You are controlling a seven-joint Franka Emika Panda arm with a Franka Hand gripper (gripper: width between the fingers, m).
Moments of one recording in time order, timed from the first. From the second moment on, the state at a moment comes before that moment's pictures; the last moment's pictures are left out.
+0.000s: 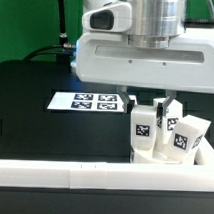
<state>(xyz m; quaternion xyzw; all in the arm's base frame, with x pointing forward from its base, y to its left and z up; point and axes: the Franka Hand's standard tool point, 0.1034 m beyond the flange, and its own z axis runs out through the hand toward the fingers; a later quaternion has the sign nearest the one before) 0.621 0.043 0.088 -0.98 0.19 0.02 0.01</state>
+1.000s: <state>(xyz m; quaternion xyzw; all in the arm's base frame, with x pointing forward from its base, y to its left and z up) 0.617 0.056 0.088 -0.64 0.77 -0.02 0.06</state>
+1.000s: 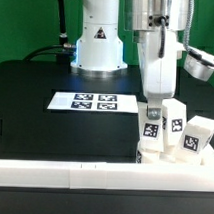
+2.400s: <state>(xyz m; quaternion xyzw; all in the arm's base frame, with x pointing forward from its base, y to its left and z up) 0.631 0.067 0.109 -0.46 0.87 -0.01 0.16</state>
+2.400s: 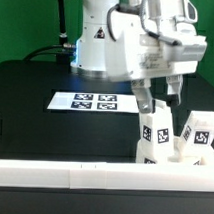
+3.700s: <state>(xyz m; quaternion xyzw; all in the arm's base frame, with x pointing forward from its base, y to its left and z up) 0.636 0.061 0.118 -0.95 0.29 -0.11 0.08</state>
